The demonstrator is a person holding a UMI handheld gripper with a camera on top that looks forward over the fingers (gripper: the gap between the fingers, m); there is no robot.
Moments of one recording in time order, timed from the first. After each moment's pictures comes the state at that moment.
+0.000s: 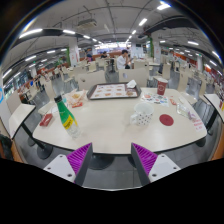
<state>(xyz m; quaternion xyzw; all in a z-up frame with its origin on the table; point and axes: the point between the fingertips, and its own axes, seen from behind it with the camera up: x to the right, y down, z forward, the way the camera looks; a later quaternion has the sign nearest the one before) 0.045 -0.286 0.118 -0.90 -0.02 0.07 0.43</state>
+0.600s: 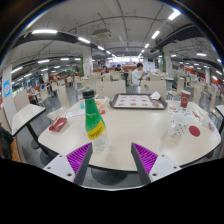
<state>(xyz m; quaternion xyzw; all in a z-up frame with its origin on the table) -0.090 -0.228 0.083 -0.85 -0.07 0.10 0.50</state>
